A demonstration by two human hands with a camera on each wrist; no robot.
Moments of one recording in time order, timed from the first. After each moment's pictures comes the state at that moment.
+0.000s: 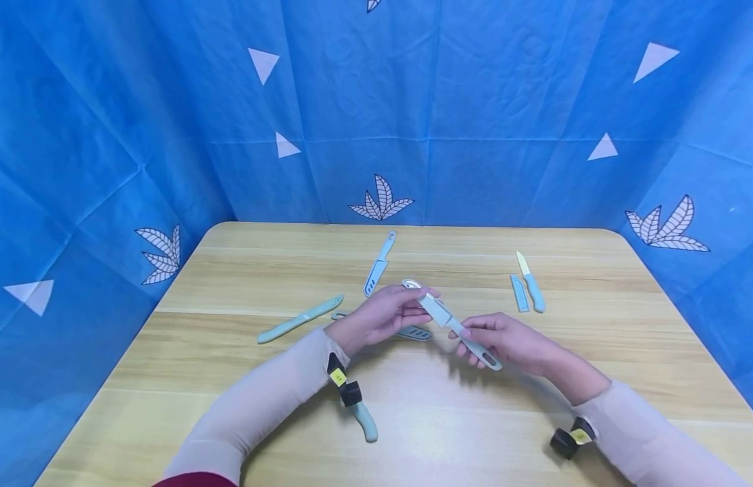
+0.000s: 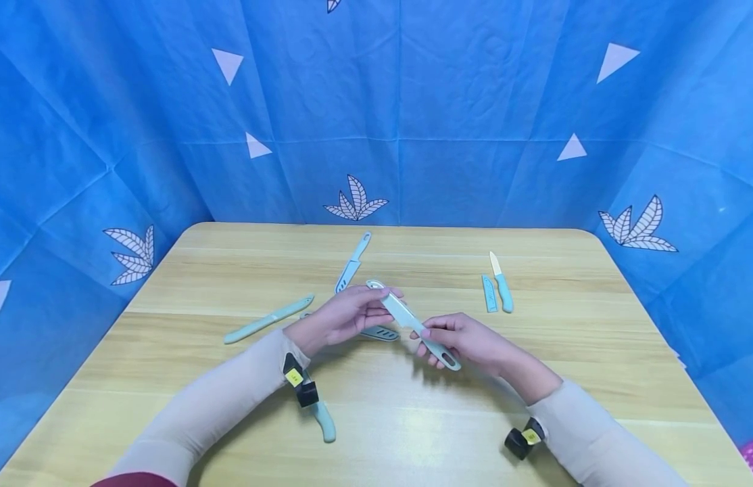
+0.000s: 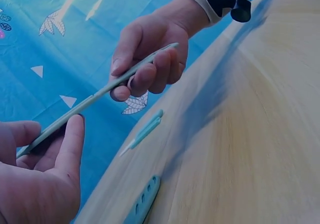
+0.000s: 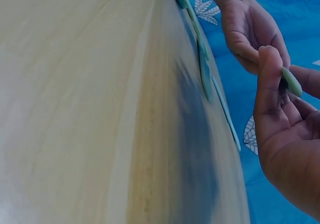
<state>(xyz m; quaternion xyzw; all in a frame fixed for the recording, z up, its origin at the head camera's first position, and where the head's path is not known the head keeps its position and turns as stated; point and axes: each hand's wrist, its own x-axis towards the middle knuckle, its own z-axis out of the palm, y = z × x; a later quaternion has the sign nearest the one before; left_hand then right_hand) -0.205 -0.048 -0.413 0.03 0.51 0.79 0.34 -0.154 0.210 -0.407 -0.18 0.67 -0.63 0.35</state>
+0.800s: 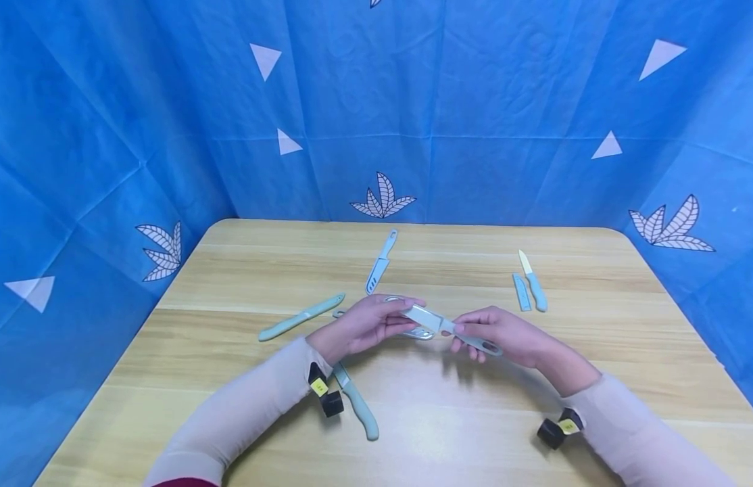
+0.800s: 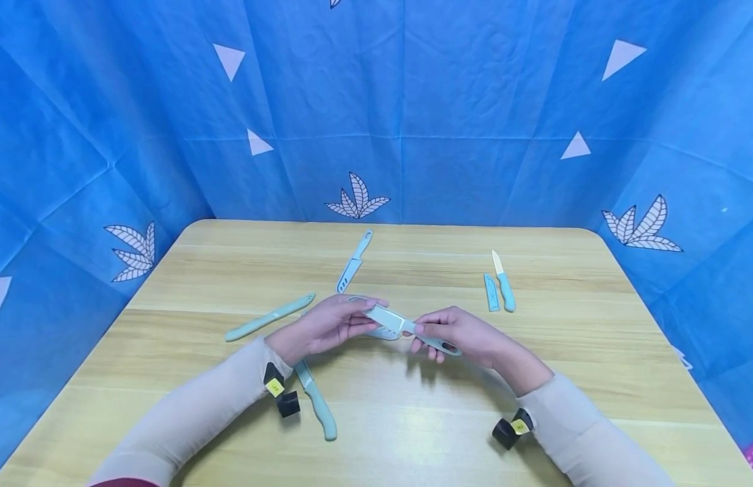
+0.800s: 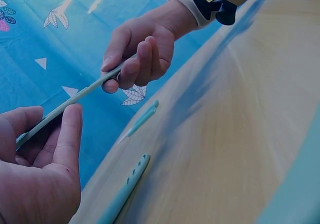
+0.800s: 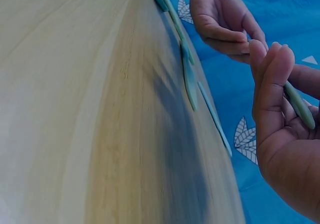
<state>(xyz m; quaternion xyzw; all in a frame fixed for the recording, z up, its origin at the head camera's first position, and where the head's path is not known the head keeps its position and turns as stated) -0.190 -0.080 -0.419 0.03 0.49 0.79 0.36 -0.164 0.201 -0.405 -0.19 0.69 -0.61 0.34</state>
